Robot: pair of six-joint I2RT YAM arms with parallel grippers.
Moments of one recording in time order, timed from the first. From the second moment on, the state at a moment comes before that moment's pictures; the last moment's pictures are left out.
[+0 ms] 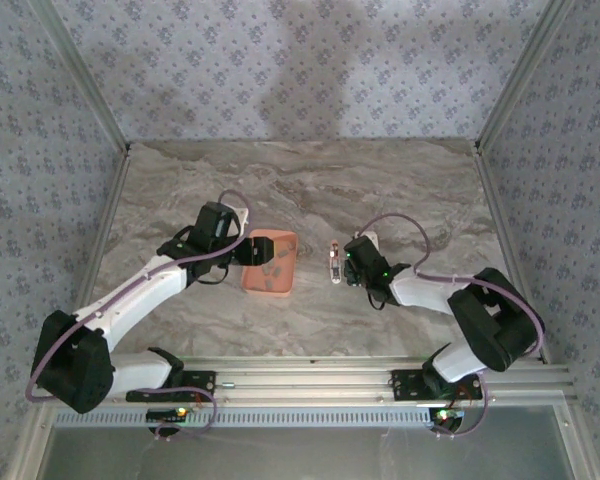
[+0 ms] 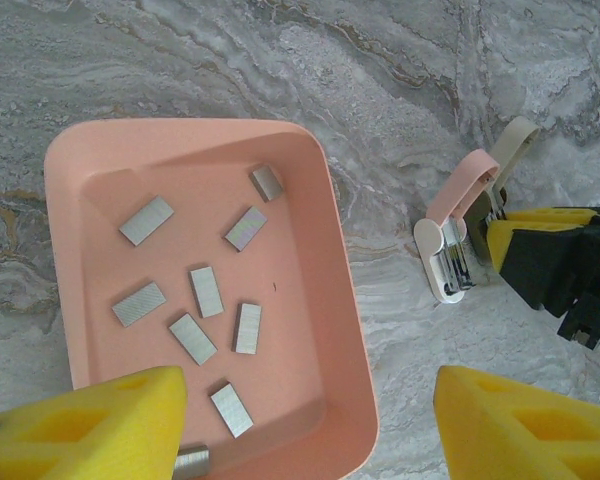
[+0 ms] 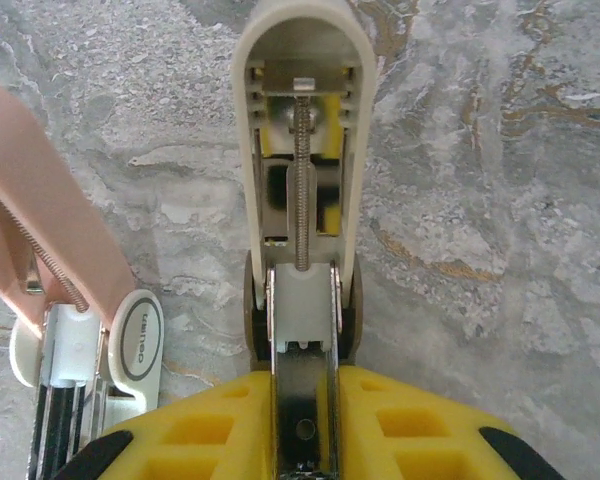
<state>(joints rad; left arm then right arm) -0.53 1.24 0.84 -0.39 0.24 -0.45 0.65 1.48 0.59 -0.02 0.30 0.49</state>
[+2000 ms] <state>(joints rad) -0.53 1.29 0.83 -0.37 0.25 -0.46 0.41 1.42 0.50 0.06 -0.19 0.59</state>
